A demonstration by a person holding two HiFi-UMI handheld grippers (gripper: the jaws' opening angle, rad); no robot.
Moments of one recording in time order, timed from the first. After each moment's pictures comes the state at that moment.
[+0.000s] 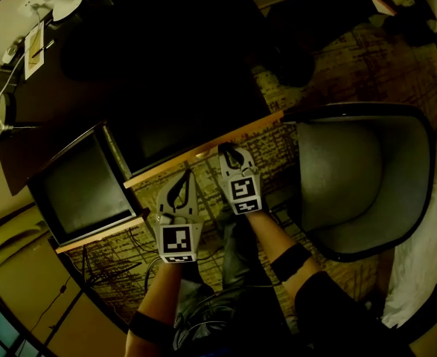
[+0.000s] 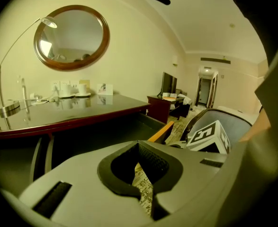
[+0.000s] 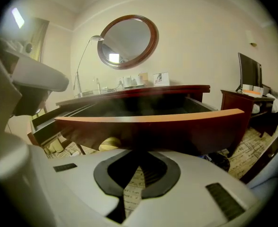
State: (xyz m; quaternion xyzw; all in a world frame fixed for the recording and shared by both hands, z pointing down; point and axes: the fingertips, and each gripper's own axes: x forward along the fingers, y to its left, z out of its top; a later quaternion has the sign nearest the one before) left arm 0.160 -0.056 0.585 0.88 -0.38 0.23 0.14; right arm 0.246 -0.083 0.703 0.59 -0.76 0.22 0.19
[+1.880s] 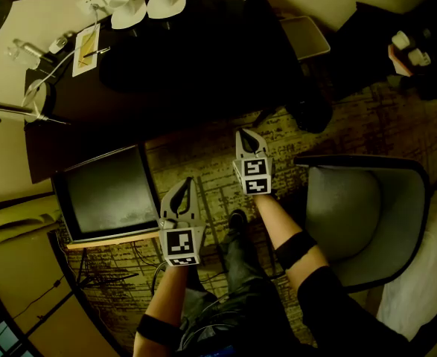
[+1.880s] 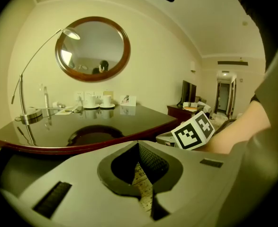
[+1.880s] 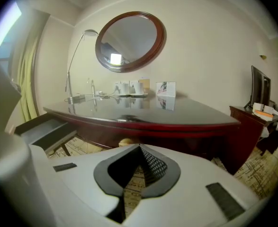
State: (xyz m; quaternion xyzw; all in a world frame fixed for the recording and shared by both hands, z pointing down) left arm 0.081 -0.131 0.536 0.85 -0.48 0.20 0.12; right arm 0.234 -0.238 0.647 0.59 -0.76 0.18 0.20
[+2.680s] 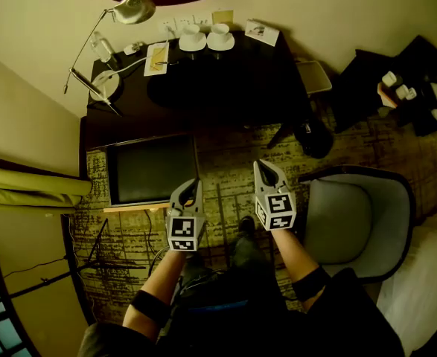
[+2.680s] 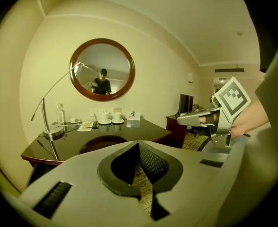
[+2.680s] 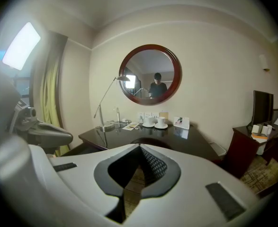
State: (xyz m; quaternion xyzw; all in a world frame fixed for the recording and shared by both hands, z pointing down) left arm -0.036 -0.029 0.388 0.85 -0.49 0.16 0.11; right arm 0.130 -0.070 0.380 0.55 -0.81 0.13 0.14
